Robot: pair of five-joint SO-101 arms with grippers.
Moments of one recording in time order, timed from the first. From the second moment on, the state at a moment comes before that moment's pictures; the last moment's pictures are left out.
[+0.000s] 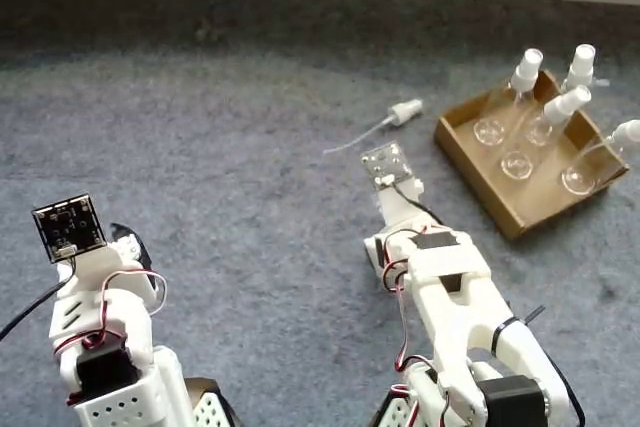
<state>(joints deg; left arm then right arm) -27.5 -104.2 85.8 60.5 4.4 -13.7 -24.1 64.3 30.2 17.7</state>
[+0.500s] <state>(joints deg) -22.1 -104.2 85.8 60.5 4.4 -13.7 -24.1 64.3 30.0 17.7</state>
